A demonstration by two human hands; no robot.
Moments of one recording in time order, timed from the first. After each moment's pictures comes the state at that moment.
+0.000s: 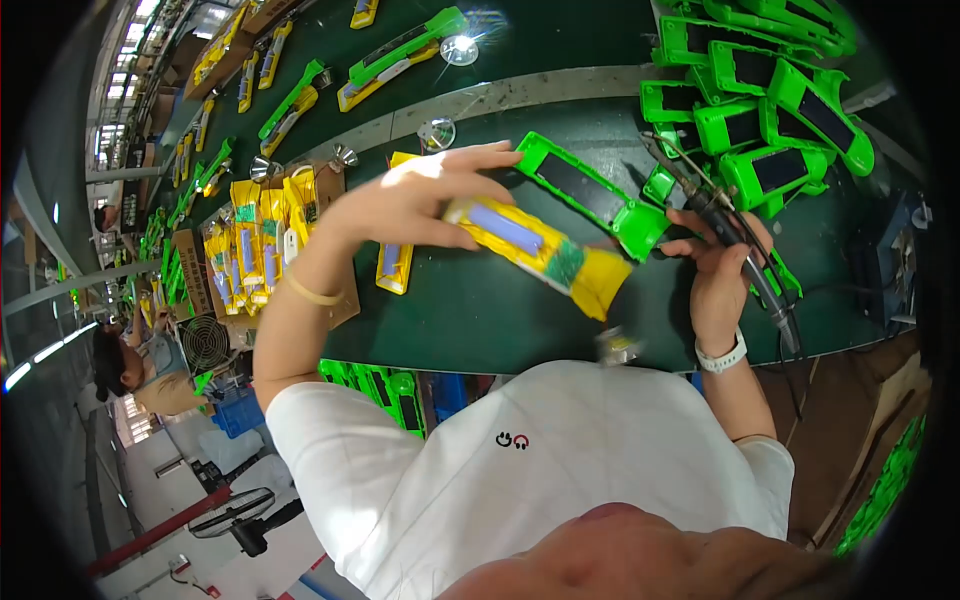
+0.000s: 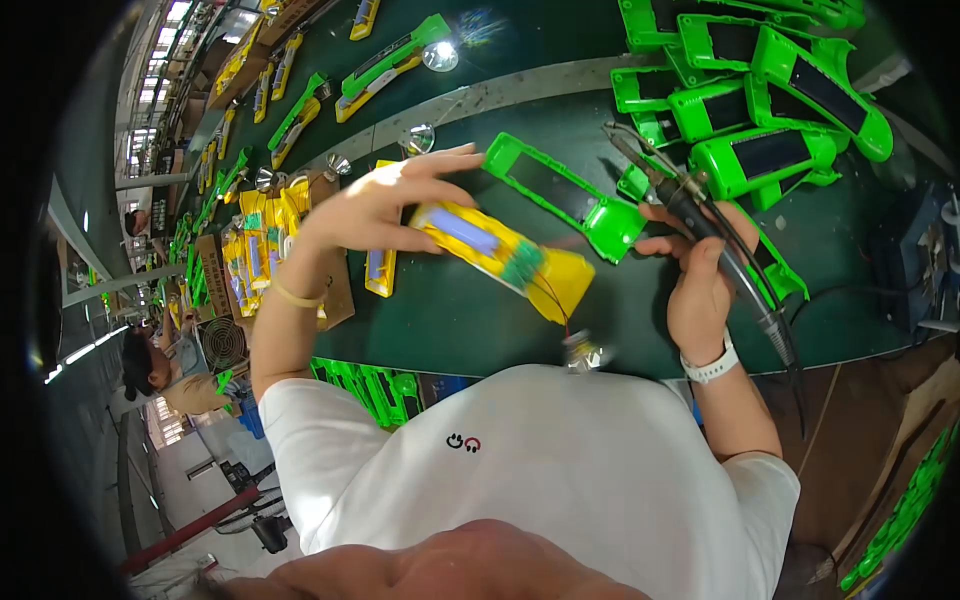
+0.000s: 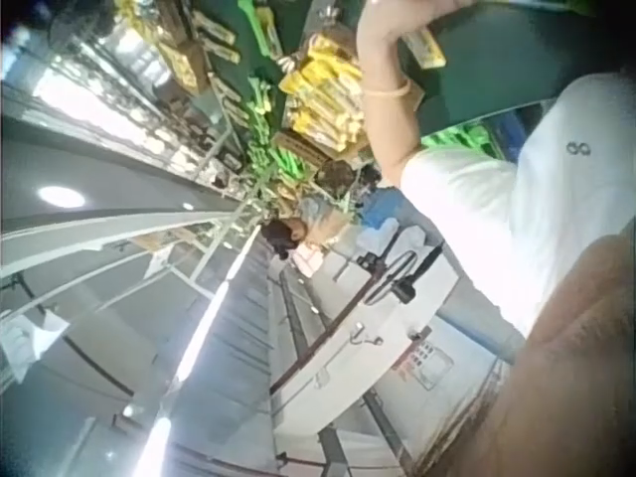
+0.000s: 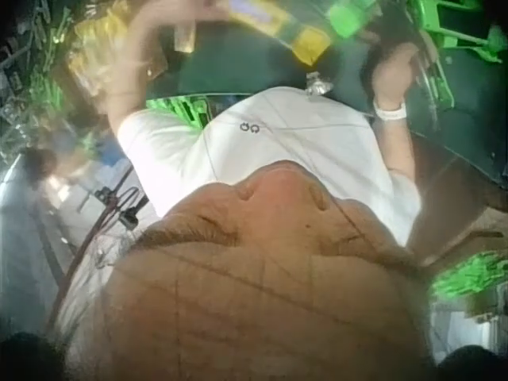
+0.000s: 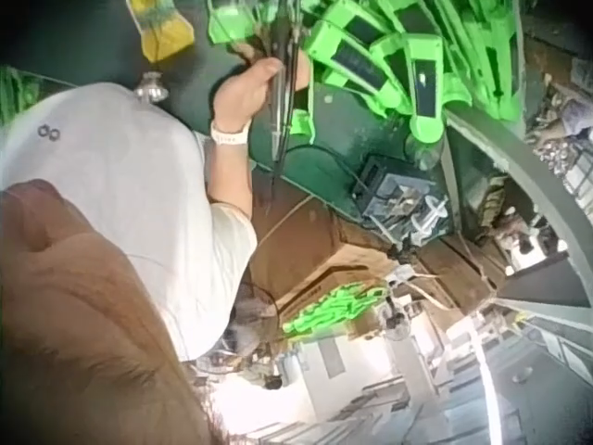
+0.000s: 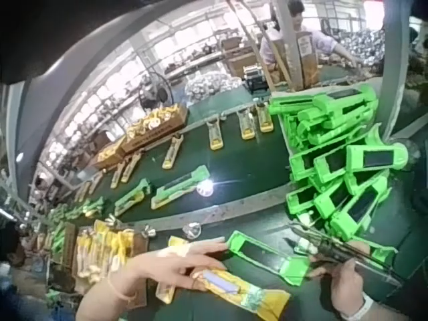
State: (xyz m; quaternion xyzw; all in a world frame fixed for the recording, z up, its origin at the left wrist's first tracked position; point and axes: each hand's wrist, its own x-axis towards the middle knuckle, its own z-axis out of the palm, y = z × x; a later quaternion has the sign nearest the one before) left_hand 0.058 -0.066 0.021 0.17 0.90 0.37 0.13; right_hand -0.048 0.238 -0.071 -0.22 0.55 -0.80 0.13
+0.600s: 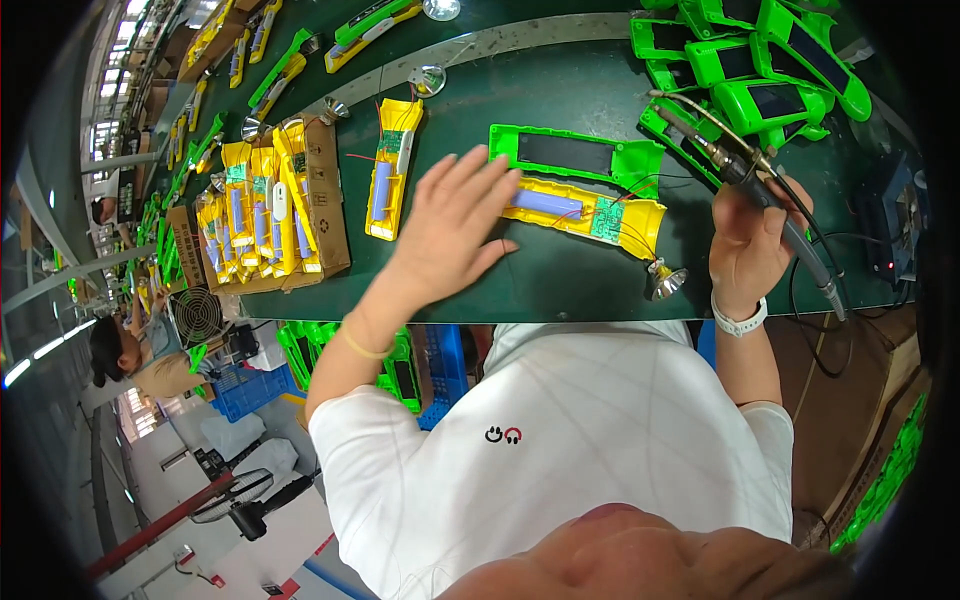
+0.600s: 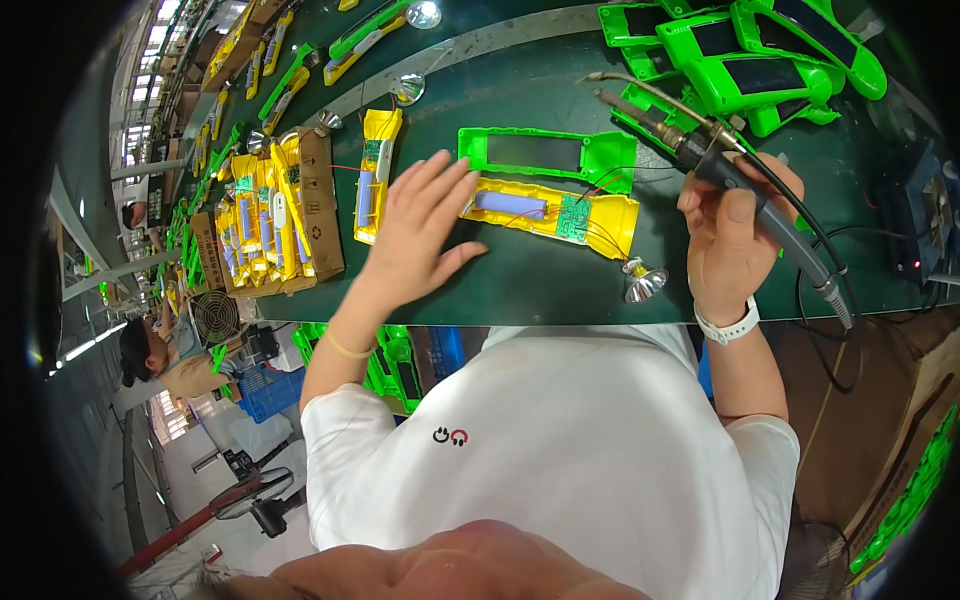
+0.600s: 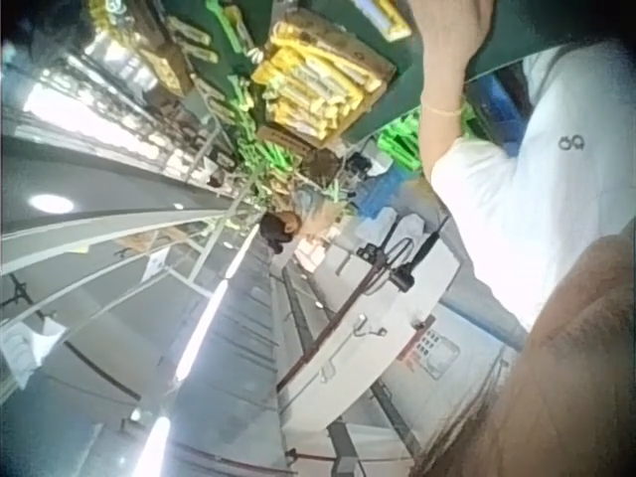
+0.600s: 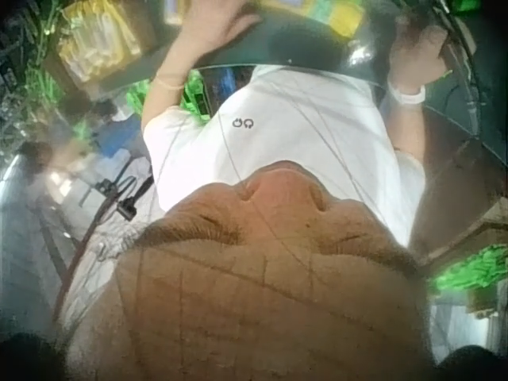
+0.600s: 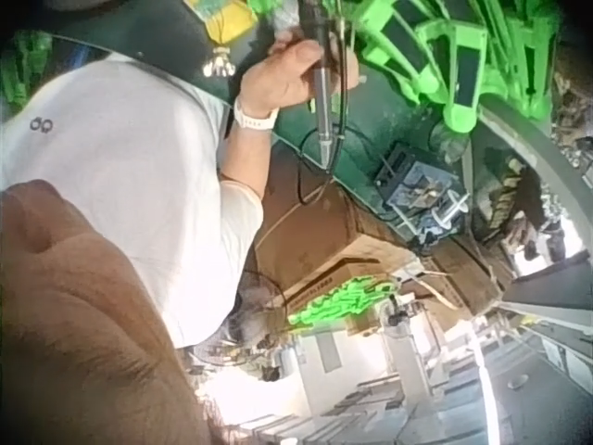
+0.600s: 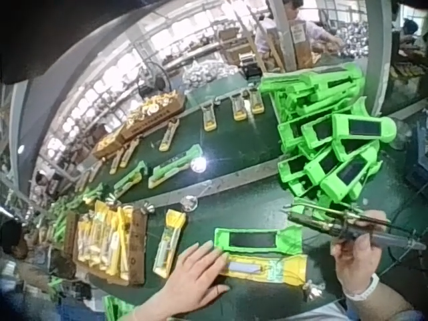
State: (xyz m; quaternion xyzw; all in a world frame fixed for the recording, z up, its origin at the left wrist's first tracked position) left_hand 0.135 0.032 -0.012 0.04 0.99 0.11 -0.06; right_hand -0.036 0.258 -0.053 -0.21 0.46 -0.86 0.05
